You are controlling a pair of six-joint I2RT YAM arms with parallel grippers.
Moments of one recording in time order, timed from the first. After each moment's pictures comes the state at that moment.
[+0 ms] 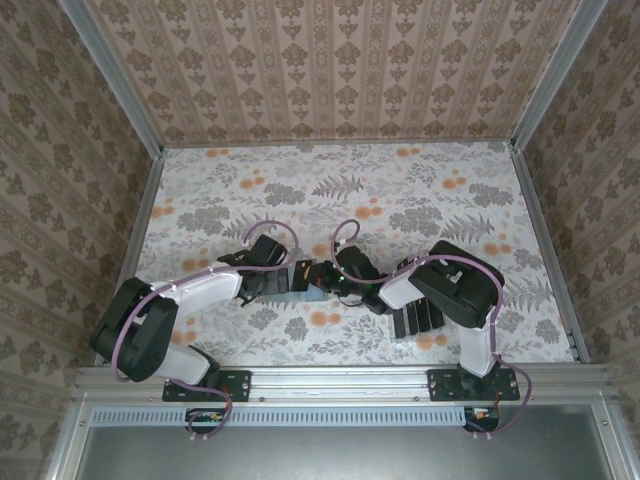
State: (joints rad) left arm -0.63 1.42 0.66 -0.47 -0.26 -0.59; right arm 0.81 1.93 0.71 0.74 -0.19 1.16
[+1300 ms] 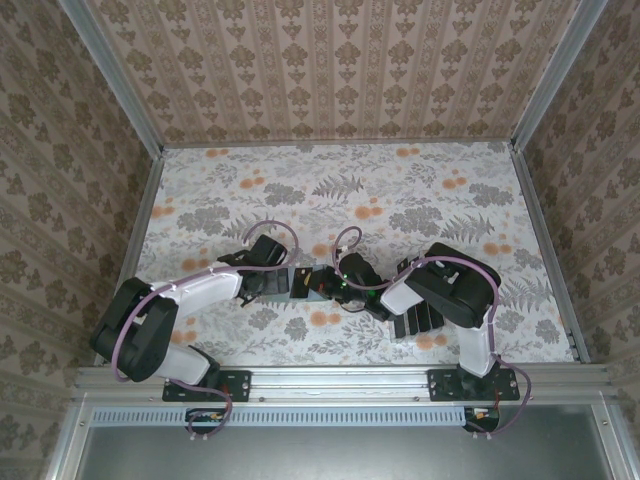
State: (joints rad) left arm -0.63 1.42 0.66 -0.47 -0.26 -0.59; right arm 0.83 1.95 0.66 0.83 -0.22 1.24
